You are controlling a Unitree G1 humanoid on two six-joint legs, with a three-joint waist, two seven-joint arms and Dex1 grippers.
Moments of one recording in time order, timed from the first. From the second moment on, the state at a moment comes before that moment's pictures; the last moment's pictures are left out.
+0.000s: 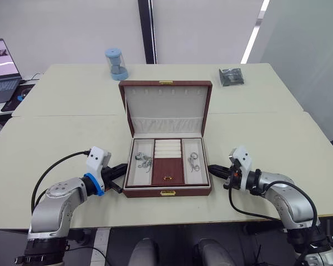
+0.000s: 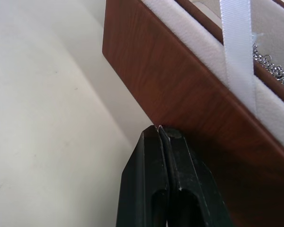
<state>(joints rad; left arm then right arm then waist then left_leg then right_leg) -0.09 0.53 0.20 -0.12 -0.35 0.63 -0.81 -0.19 -0.43 0.06 -0.18 0.30 0.59 0.87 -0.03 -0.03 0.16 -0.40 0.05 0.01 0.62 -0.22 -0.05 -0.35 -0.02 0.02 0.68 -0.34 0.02</state>
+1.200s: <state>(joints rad) 0.67 0.30 0.47 -0.78 -0.65 0.05 -0.76 -1.09 -0.41 -0.06 1.00 0.24 0.04 0.97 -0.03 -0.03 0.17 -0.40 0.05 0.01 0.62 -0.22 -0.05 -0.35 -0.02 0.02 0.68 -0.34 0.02</state>
